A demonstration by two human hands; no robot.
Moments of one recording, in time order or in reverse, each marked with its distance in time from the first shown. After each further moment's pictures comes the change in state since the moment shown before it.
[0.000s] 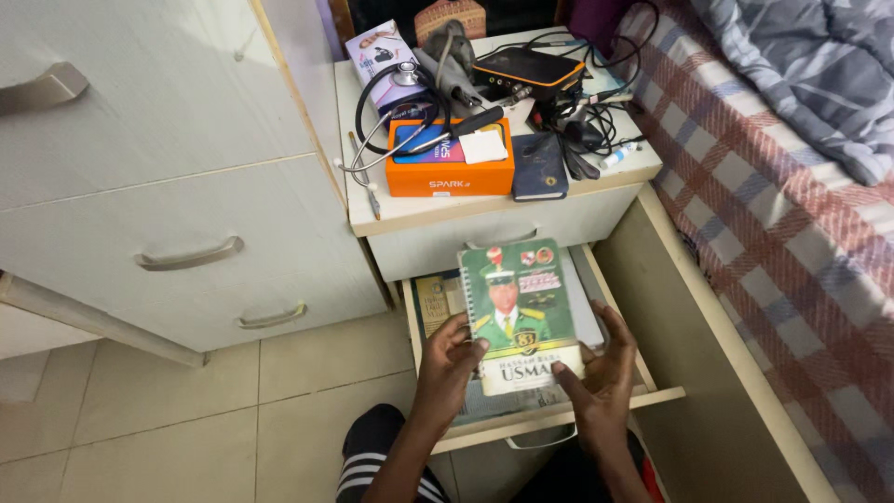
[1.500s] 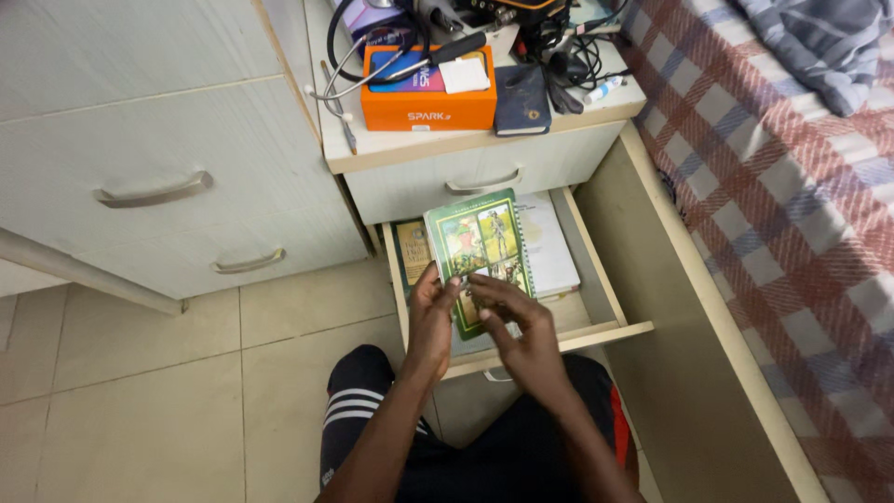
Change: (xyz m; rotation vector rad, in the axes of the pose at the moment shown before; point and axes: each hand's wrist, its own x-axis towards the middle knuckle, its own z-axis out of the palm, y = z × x) left_hand -0.009 -0.035 0.008 -0.127 0.174 -0.049; right_hand -0.017 -0.027 0.038 -0.268 -0.407 0.144
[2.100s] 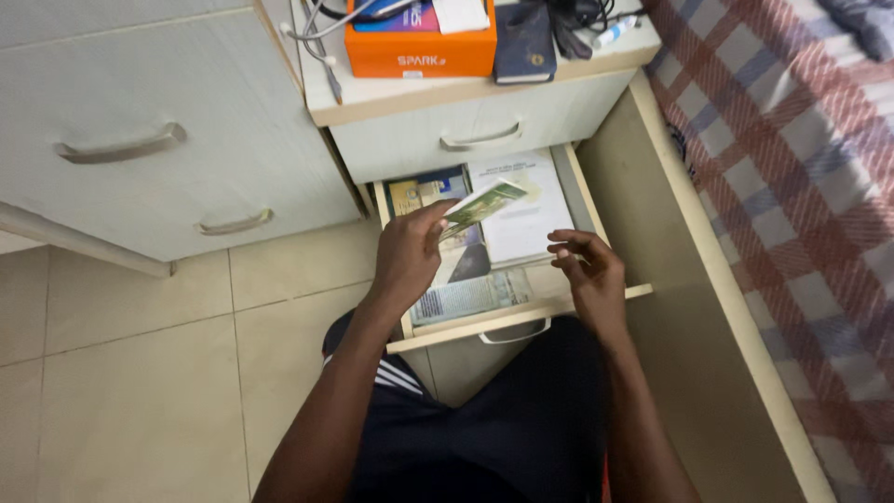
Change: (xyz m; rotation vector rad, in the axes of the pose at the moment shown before) left_hand 0.016 0.081 0.001 1.030 -0.139 0.463; right_hand -0.001 0.086 -0.081 0.054 0.230 0.108
